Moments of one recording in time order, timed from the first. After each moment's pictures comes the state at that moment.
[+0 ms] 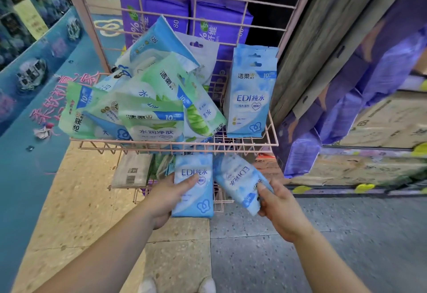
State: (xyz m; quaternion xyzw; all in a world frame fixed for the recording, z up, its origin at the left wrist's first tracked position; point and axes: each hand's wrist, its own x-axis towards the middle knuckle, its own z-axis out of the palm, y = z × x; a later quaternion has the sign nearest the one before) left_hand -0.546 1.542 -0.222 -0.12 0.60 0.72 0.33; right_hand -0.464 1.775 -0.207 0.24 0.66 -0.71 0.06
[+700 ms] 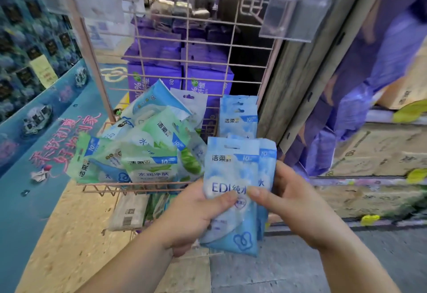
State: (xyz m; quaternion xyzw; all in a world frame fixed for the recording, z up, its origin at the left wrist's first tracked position) left_hand -0.524 1.581 -0.094 0.12 0.54 0.77 0.32; right_hand -0.474 1.764 -0.058 0.02 0.73 -0.68 0.04
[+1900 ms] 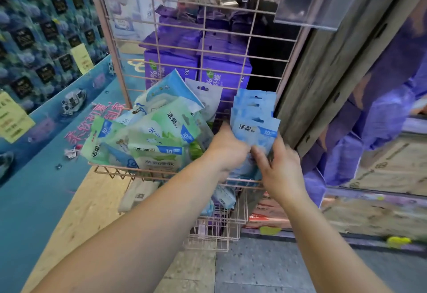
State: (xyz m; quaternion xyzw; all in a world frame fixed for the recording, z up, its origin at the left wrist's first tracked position) left_hand -0.612 1.658 -0.084 0.02 0.75 0.65 0.14; right_hand -0.561 1.782 -0.112 0.08 0.93 -0.30 -0.19
